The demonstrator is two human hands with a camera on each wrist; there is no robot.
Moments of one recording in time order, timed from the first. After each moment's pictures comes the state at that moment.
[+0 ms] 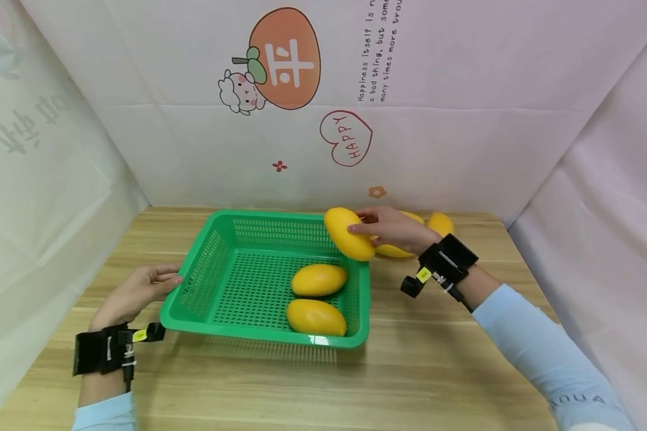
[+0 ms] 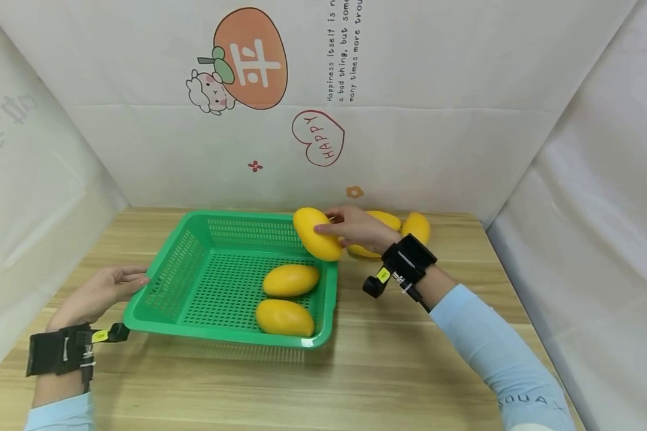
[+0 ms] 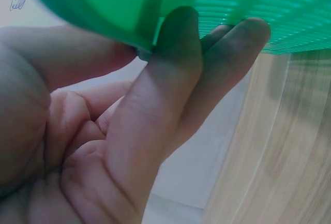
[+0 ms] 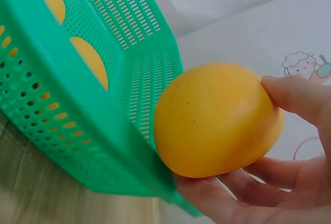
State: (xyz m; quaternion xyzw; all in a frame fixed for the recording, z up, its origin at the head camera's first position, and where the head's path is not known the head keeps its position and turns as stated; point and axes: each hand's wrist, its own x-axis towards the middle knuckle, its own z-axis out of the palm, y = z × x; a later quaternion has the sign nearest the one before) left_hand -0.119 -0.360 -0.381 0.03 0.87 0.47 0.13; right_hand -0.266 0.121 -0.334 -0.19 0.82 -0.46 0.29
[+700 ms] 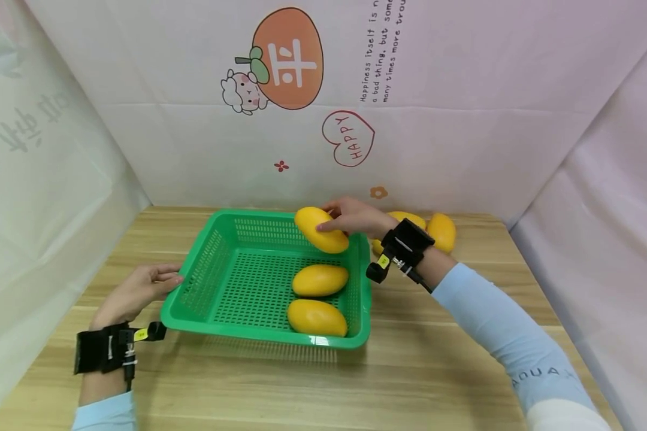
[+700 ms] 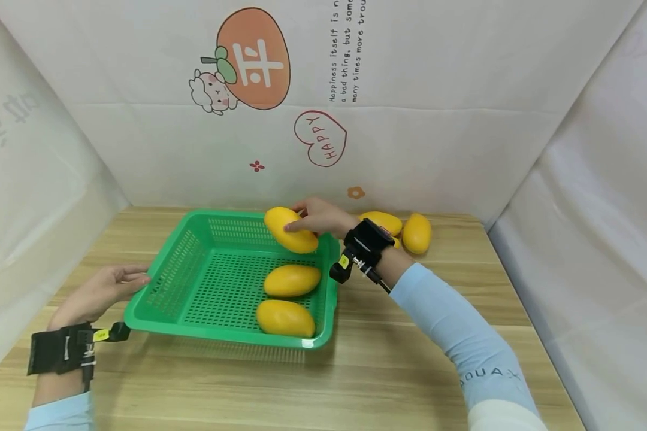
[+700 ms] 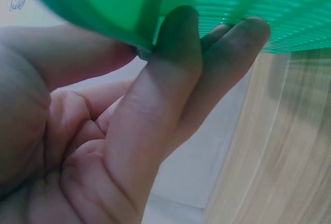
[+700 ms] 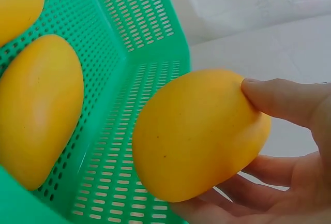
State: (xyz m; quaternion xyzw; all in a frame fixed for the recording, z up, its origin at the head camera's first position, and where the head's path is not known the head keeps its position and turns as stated) left_hand -0.120 -0.361 -0.383 0.04 0.86 0.48 0.13; right_hand -0.282 0.055 -0.324 -0.26 0.84 -0.40 0.26
